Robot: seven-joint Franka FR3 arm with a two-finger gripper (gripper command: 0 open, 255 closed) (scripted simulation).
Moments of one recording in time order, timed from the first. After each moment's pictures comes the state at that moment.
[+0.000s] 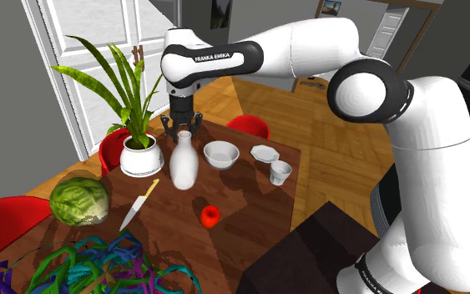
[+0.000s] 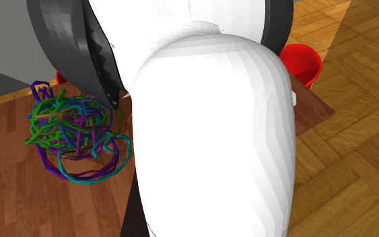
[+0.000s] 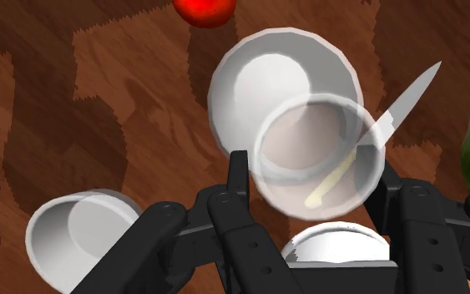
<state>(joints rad) 0.21 0.64 0.15 -1.28 -0.04 1.82 0.53</state>
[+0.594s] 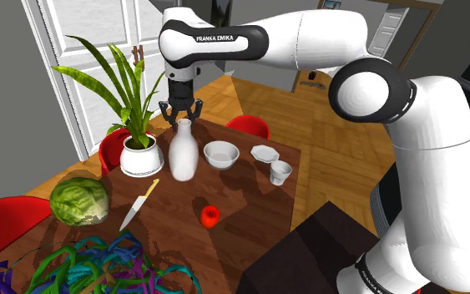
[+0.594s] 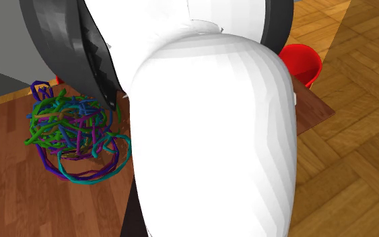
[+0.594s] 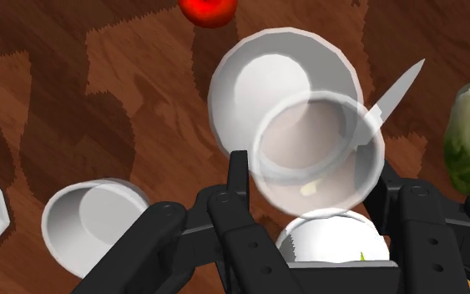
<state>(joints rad) 0.22 0.63 0.15 -1.17 -0.04 1.70 0.53</state>
